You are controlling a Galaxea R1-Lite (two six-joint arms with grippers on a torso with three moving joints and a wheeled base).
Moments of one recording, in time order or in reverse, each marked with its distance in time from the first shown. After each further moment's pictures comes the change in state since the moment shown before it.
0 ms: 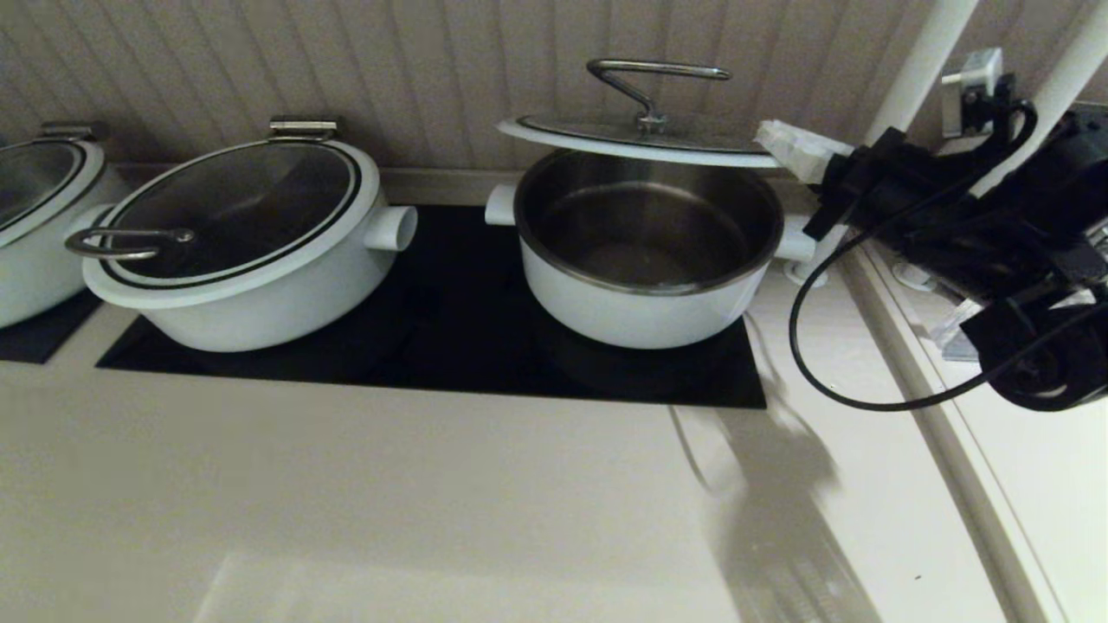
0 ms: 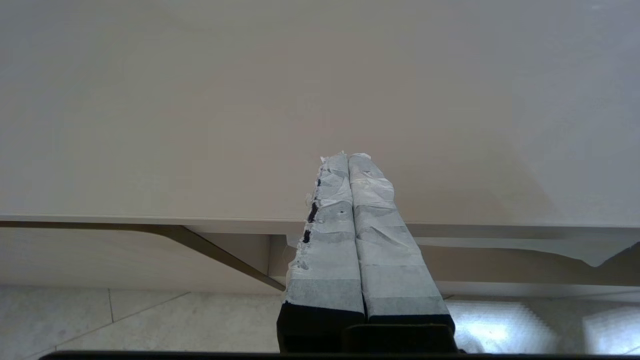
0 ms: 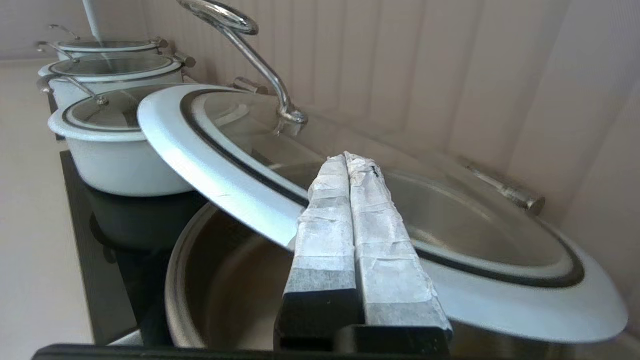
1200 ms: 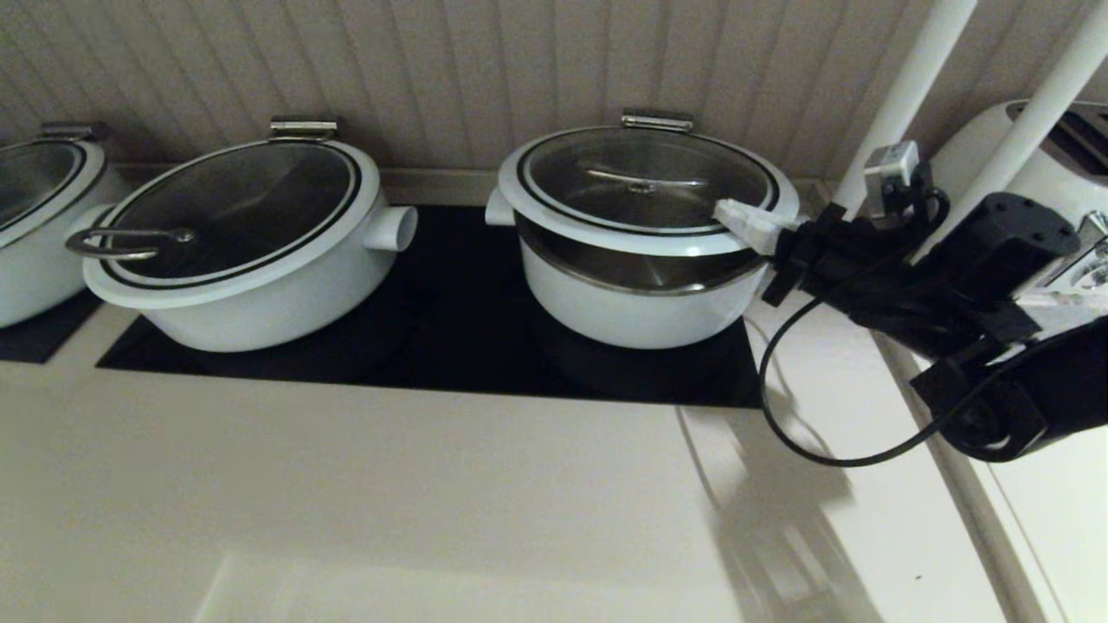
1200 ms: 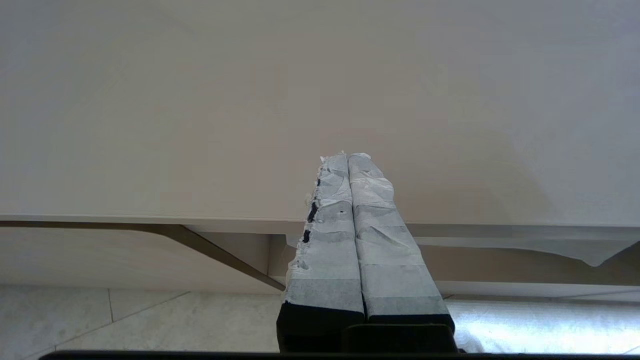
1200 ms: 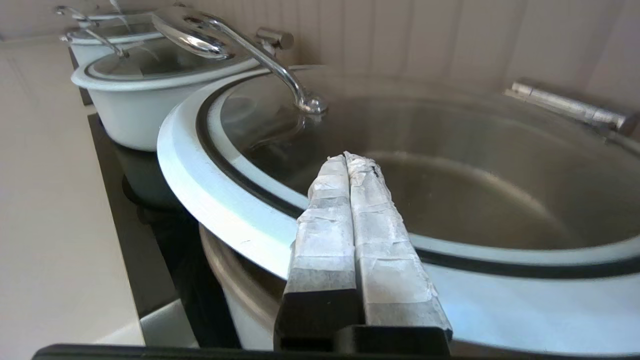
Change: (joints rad) left arm 0.000 0.000 0.000 0.000 0.000 0.000; right arm 0.043 0.094 0.125 -0.105 -0.007 -0.003
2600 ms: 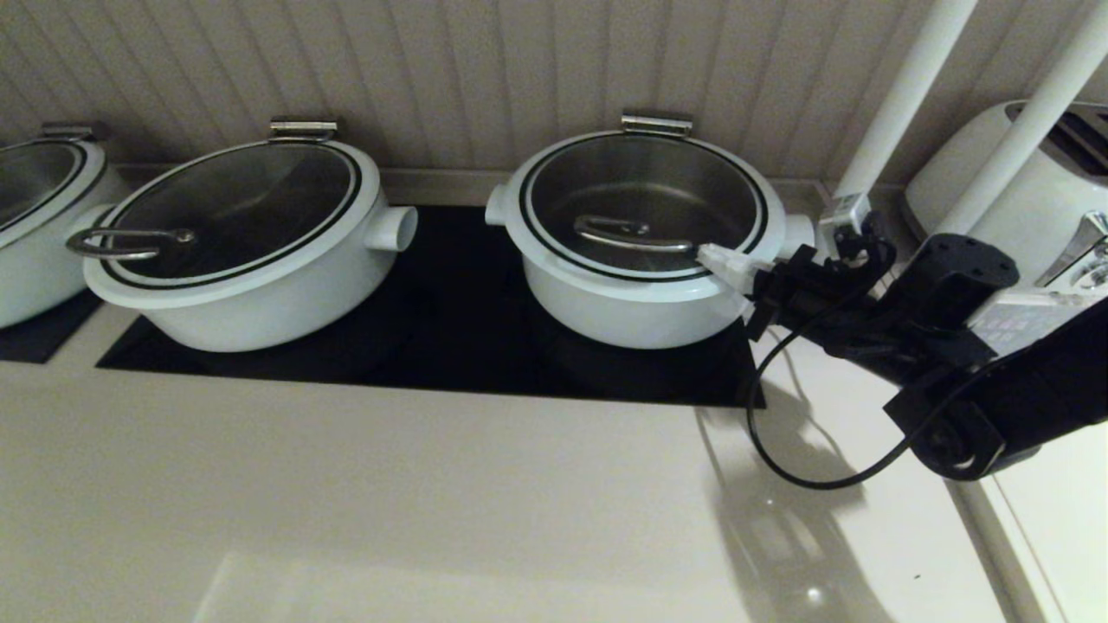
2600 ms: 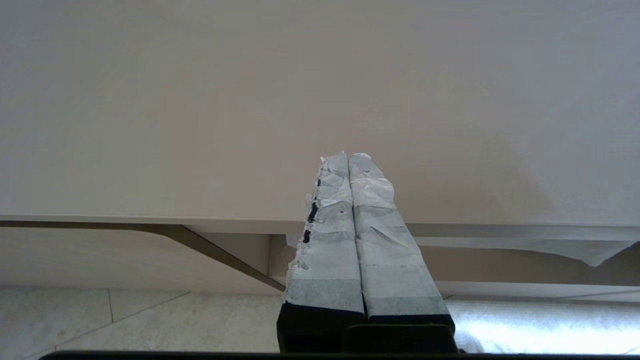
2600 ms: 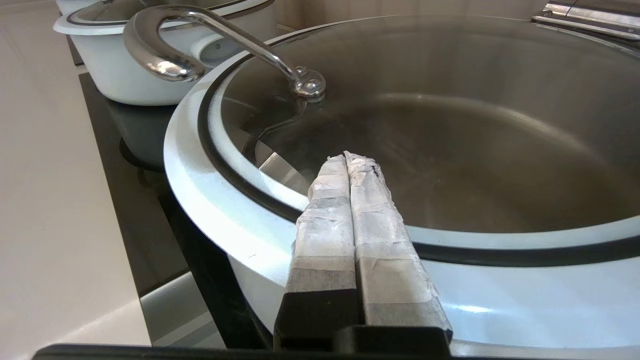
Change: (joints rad) left arm 0.000 0.000 0.000 0.000 0.000 -0.001; right arm 0.001 0.089 0.038 -0.016 0.000 -0.031
